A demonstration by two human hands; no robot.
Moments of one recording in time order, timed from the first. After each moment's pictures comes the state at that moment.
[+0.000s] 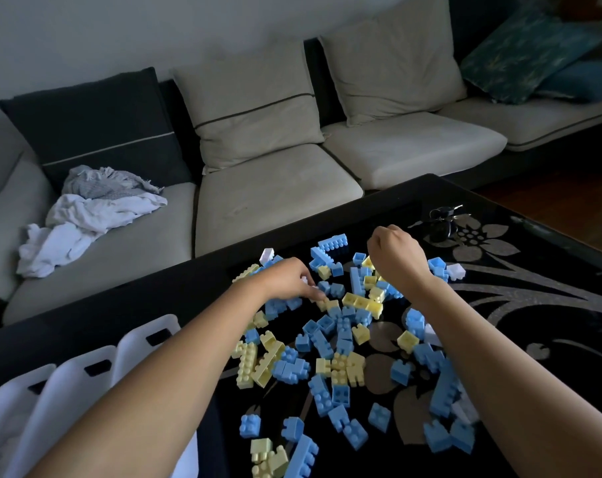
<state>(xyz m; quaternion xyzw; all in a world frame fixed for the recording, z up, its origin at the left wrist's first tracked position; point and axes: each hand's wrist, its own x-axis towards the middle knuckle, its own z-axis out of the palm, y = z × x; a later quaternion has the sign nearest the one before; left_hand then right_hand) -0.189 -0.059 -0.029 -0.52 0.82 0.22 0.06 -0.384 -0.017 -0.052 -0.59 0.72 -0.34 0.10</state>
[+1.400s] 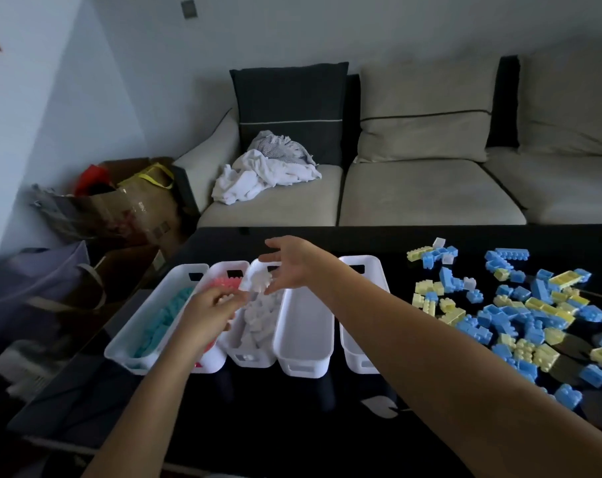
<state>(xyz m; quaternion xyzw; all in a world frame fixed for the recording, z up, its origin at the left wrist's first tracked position) 0.156 0.220 0.009 -0.74 0.42 0.28 -0.44 0.044 0.088 0.041 -0.47 0.39 -0.16 0.78</state>
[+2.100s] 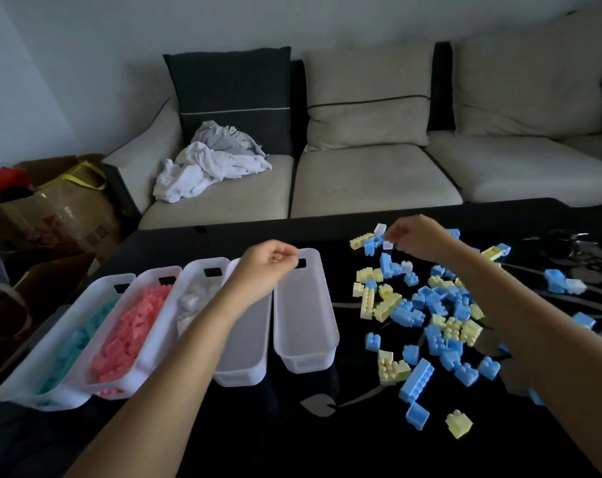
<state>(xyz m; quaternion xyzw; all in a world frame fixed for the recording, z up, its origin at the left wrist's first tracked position) 0.037 0.115 0.013 -0.63 0.60 0.31 -0.38 -0.228 0.021 0.023 -0.74 0.60 -0.19 0.22</state>
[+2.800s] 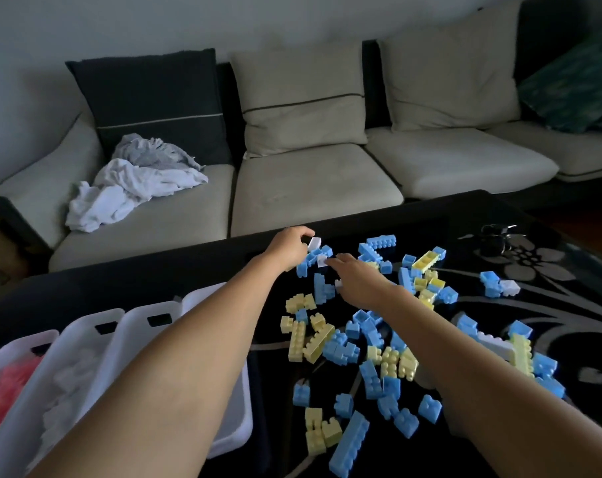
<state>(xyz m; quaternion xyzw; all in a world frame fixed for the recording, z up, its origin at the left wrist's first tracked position) -0.111 -0.085 -0.024 -0.63 0.72 0.20 -0.18 -0.261 -0.029 -0.061 -0.80 0.58 -0.08 0.11</state>
